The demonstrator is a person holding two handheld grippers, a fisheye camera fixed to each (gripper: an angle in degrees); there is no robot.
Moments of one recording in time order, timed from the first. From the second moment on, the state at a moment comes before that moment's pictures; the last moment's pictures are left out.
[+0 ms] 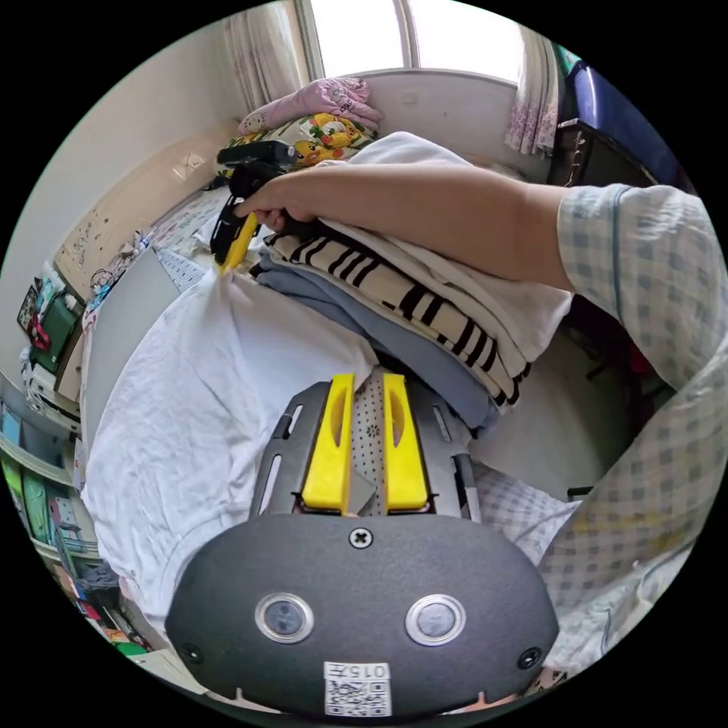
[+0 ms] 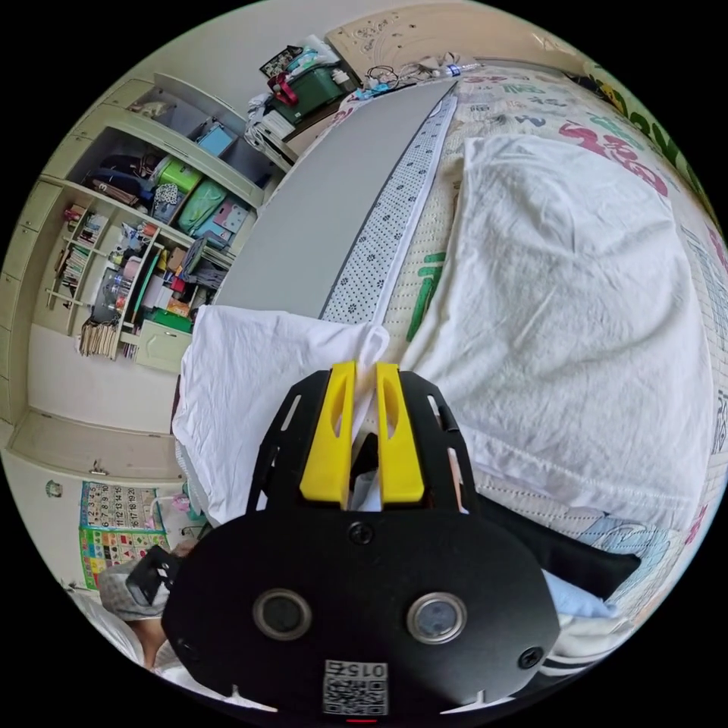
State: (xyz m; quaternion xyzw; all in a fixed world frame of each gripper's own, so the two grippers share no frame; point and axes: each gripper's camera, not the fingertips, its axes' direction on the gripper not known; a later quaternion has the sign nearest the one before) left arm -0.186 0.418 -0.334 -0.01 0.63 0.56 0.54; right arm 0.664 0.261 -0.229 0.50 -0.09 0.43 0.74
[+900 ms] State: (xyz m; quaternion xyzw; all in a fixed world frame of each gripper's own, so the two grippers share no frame) left arm -0.376 0.415 0.029 -0.10 0.62 0.24 0.74; right arm 0.493 0.029 0.046 0.61 0.08 0.25 0.75
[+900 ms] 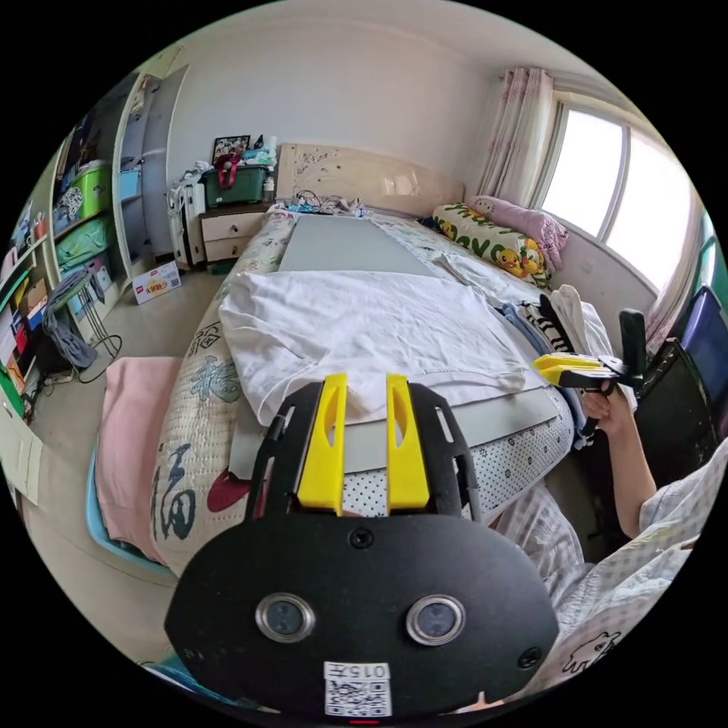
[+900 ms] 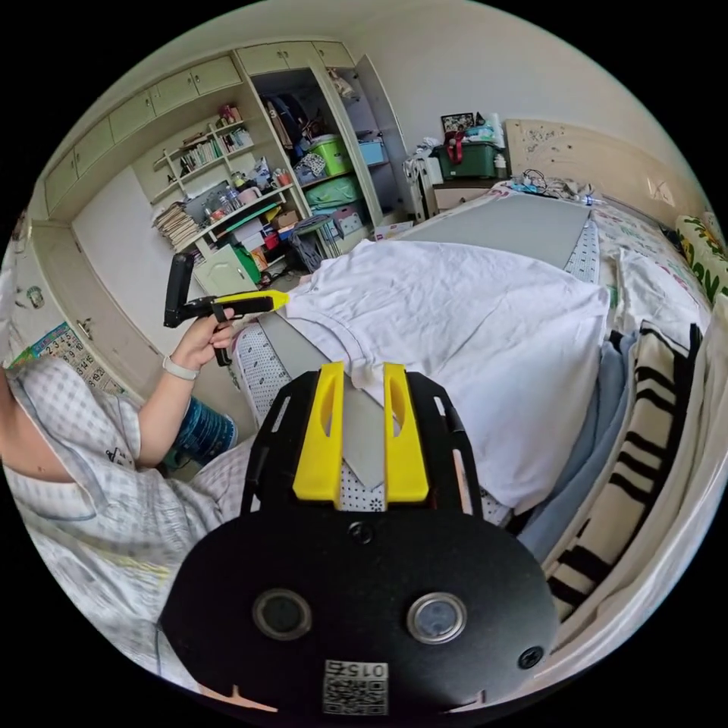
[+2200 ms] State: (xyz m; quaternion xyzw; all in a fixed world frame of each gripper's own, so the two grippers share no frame) left arm -0.273 0.470 0.155 -0.14 0.56 0.33 0.75; right arm 0.666 -0.081 0.237 0.61 0.13 0.36 0.69
